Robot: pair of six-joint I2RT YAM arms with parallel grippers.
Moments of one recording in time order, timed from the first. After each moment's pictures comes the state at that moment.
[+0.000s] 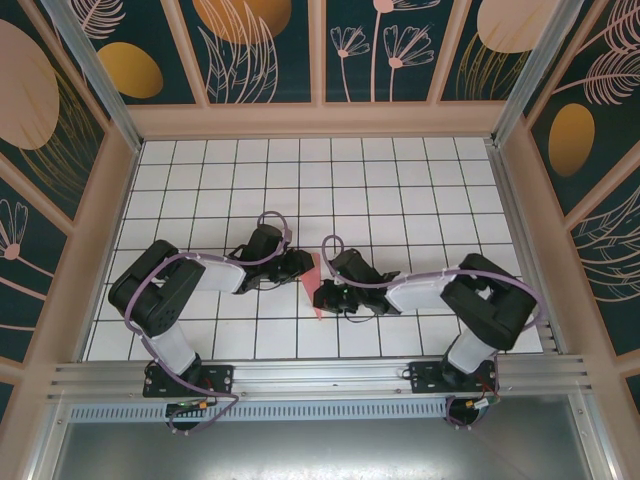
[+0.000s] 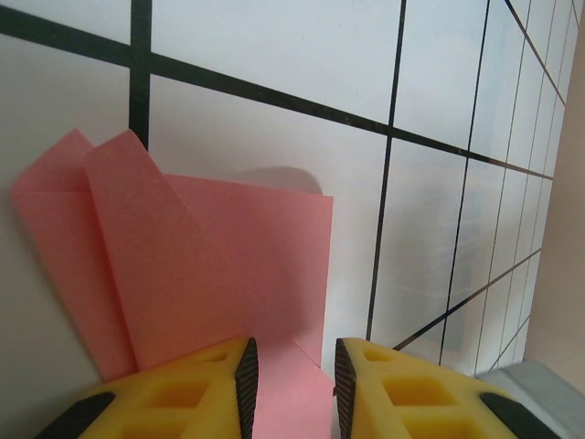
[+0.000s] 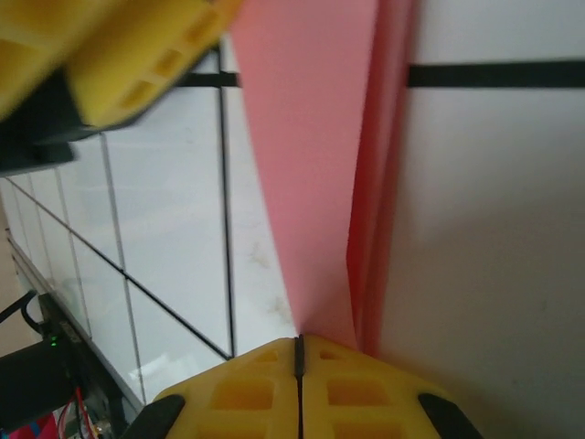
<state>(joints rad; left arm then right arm) -0.61 1.73 0.63 0.35 0.41 -1.02 0.93 1.63 0.59 0.19 -0.36 1.03</state>
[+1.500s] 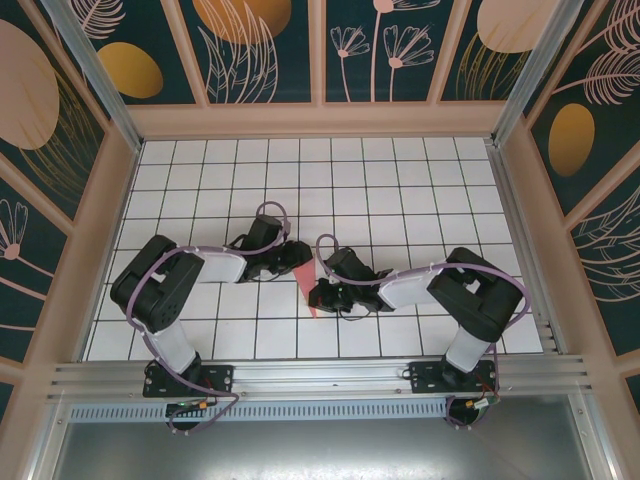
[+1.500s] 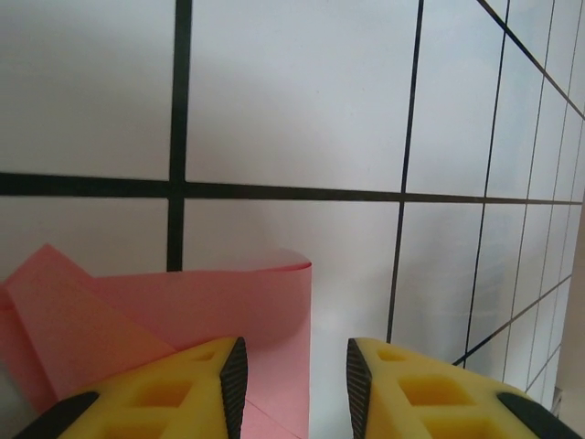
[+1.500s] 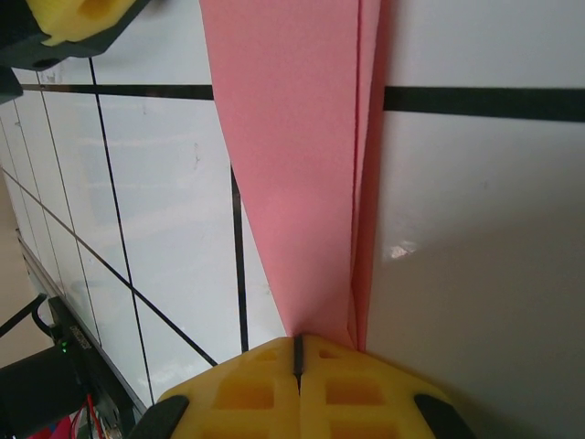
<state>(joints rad) -0.55 1.75 0.72 0.23 0.38 -0.94 0.93 1.70 0.63 0.22 -0.39 1.04</state>
